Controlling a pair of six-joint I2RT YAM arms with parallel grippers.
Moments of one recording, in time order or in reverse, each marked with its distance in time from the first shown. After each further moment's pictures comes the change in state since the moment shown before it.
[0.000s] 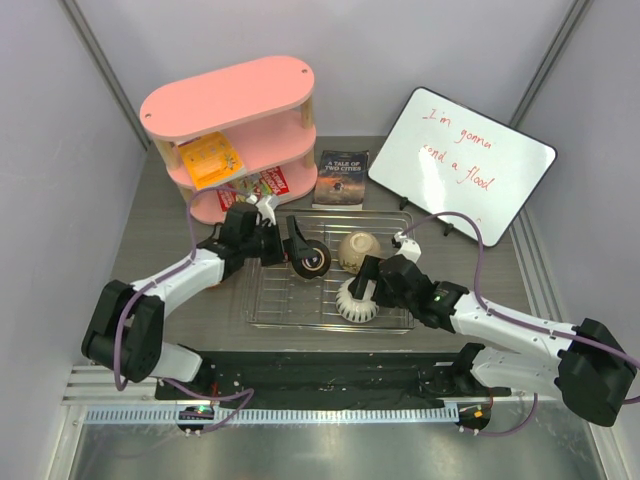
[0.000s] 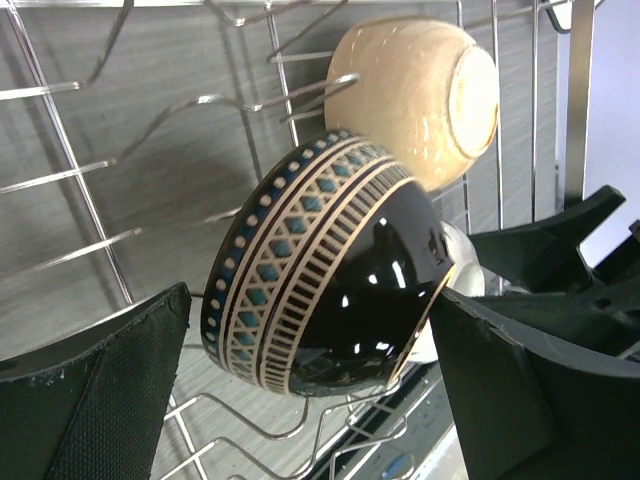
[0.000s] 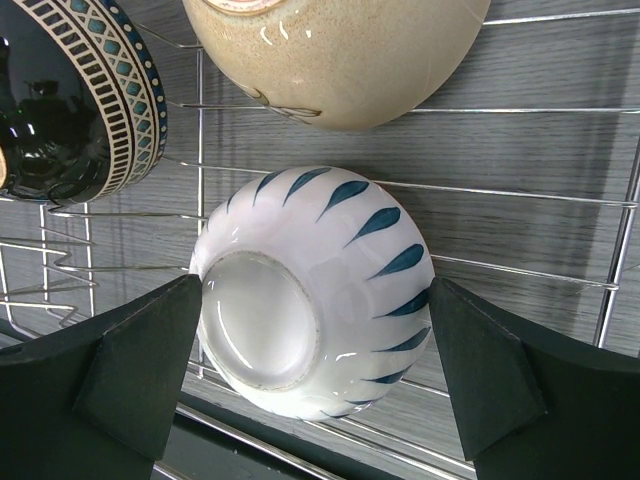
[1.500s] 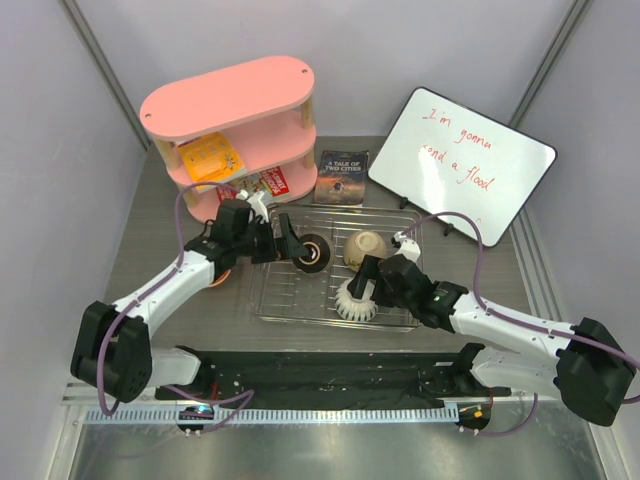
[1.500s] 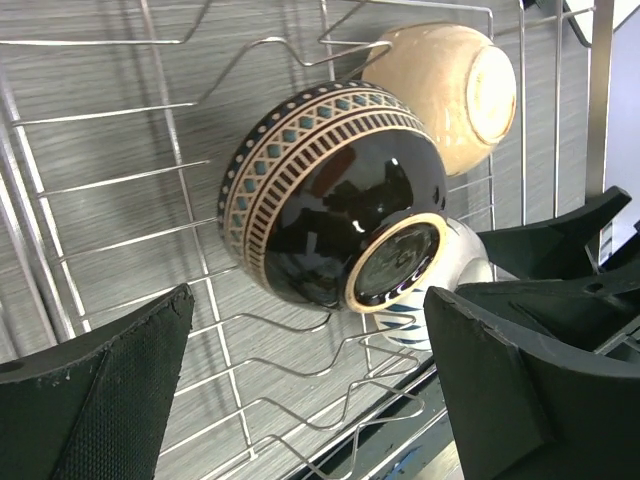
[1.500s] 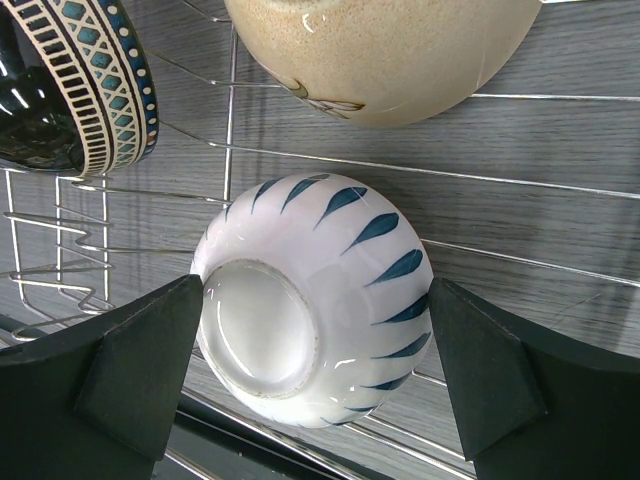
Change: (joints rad) left arm 0.018 -0.118 0.040 -0.185 -0.079 0.053; right arm -0.006 0.006 -0.006 0.026 -0.012 0.000
